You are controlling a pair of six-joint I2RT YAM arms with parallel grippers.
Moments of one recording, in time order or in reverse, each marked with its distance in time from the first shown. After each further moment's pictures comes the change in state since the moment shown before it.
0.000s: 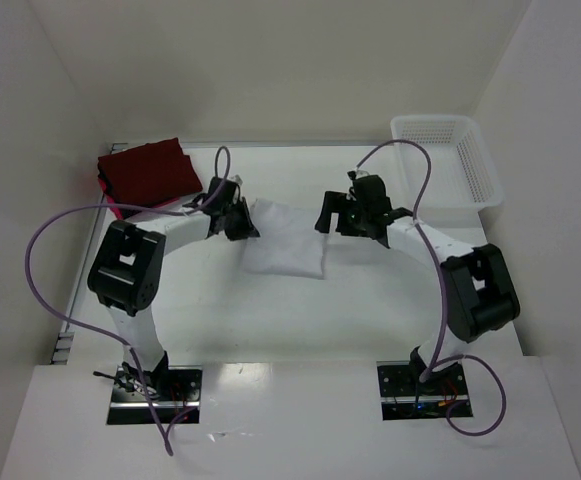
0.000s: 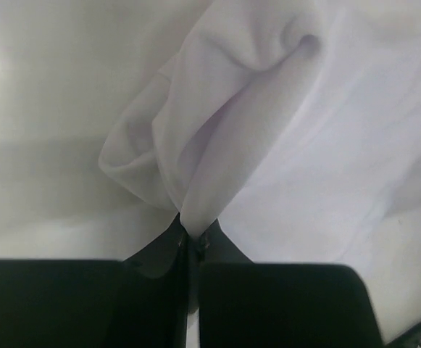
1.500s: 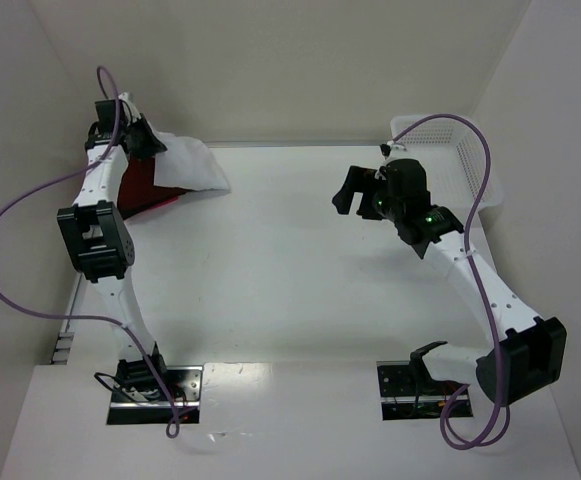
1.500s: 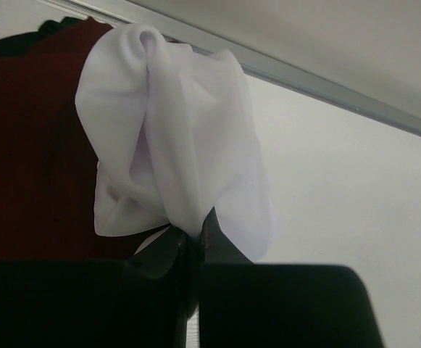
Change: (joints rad) left arm 0.540 0.313 0.886 -0.328 0.104 0.303; right arm -0.004 -0.385 0.119 -0.249 0.107 0.003
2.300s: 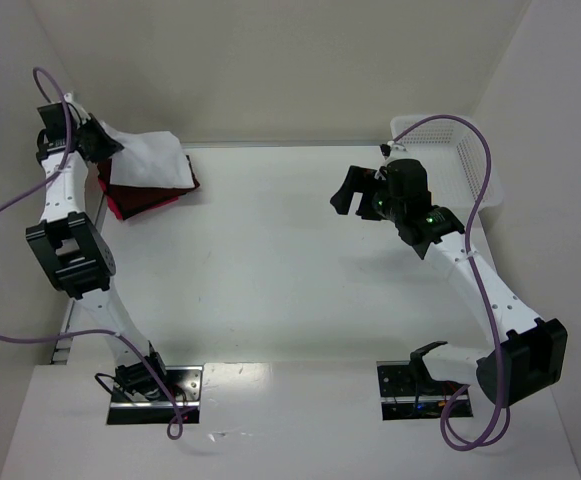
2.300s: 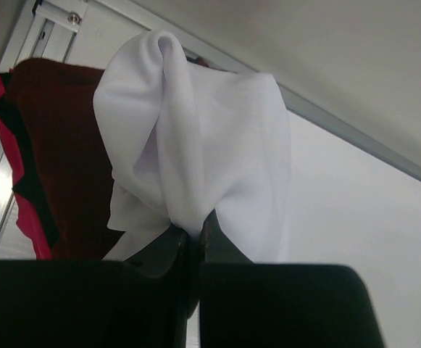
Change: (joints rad) left arm 0.197 -0.134 -0.070 0.002 0.041 -0.005; right arm 0.000 -0.006 0.000 0.000 -0.033 0.022
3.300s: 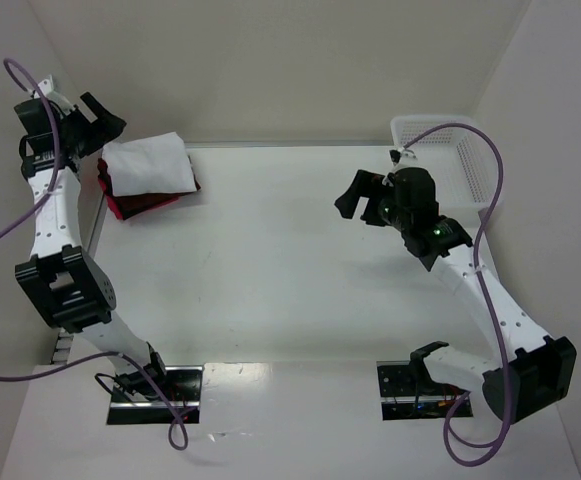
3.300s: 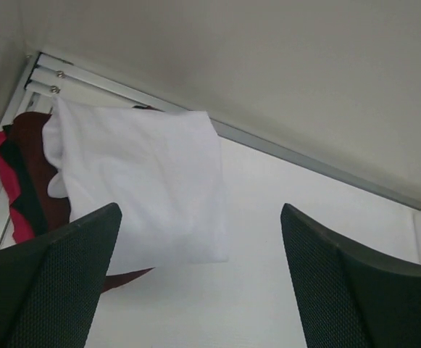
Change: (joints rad) left arm 0.010 -0.300 -0.222 0.143 0.025 -0.024; right arm 0.000 -0.080 -0.056 0.010 0.026 0.043
